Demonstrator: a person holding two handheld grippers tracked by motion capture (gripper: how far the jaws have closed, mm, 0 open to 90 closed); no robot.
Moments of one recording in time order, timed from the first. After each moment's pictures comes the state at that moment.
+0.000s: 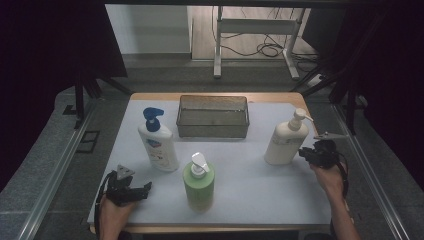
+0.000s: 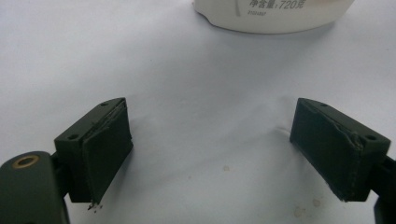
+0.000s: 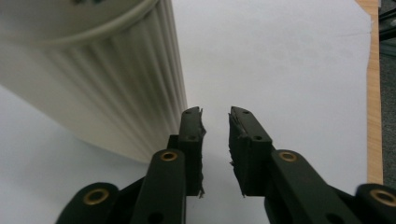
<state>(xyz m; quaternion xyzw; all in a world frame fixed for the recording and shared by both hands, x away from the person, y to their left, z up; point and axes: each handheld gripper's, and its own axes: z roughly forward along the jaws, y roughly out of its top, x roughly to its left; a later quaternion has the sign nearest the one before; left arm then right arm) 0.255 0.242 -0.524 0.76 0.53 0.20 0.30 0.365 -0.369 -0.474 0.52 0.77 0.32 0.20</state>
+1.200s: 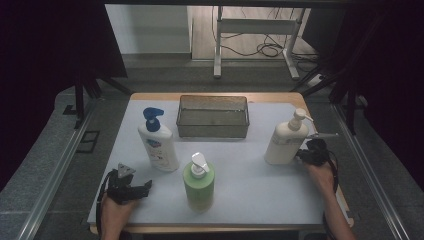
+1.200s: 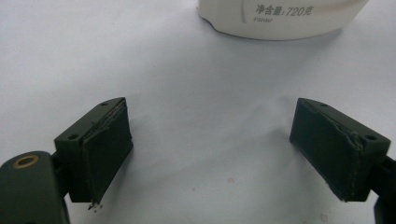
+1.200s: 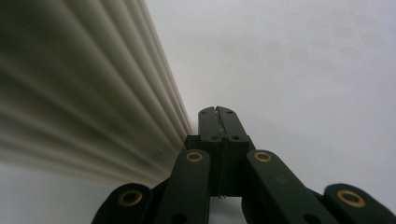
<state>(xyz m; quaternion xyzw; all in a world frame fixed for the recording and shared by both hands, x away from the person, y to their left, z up) 0.260 0.242 -0.524 0.76 0.54 0.20 0.30 0.390 -0.369 -0.509 0.51 0.78 0.34 0.15</state>
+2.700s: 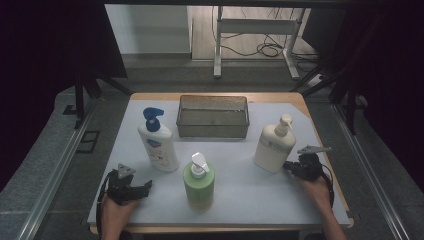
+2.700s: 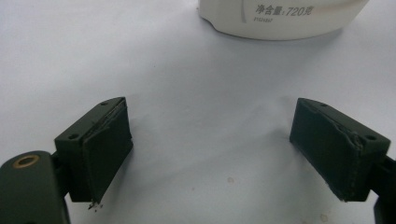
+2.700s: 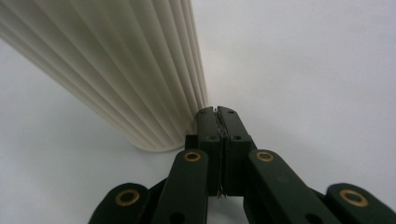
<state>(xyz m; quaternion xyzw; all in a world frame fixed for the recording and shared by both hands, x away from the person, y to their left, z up) 0.259 0.241 -0.524 0.76 0.54 0.20 0.30 0.341 -0.335 -0.511 0.46 0.80 0.36 0.13</state>
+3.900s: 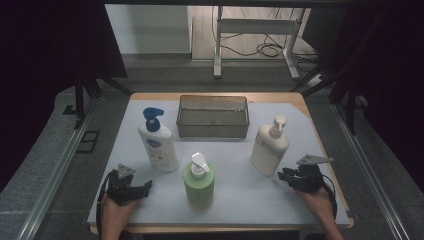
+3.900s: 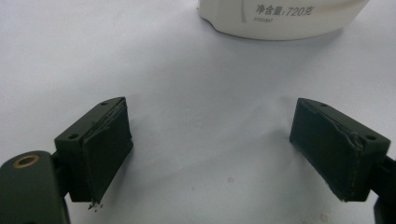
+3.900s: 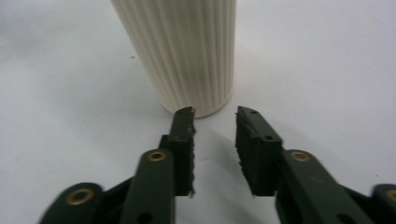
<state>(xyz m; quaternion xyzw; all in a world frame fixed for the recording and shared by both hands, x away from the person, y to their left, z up) 0.259 0.241 -0.524 0.76 0.54 0.20 0.30 0.302 -0.321 -0.497 0.43 0.81 0.38 0.13</state>
